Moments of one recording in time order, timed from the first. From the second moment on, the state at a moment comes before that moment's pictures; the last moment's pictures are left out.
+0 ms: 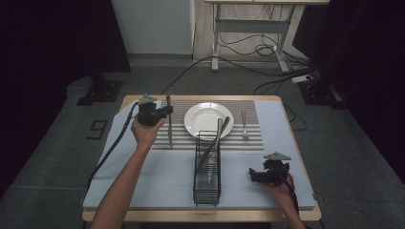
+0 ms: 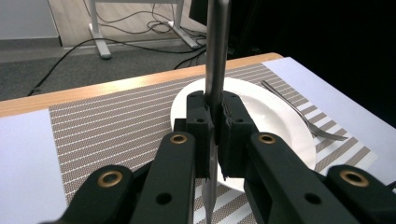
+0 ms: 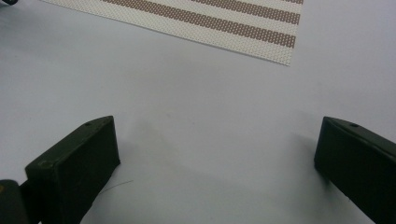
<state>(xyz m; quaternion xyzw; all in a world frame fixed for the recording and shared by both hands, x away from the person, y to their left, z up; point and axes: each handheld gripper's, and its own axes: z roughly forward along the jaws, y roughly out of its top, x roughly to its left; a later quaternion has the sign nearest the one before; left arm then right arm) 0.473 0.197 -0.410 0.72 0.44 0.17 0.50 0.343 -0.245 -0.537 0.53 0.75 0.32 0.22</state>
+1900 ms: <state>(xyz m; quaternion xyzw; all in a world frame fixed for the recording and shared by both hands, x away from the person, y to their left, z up) 0.509 0.175 -0.448 0.71 0.53 0.17 0.44 0.343 -0.245 -0.537 0.53 0.75 0.32 0.23</state>
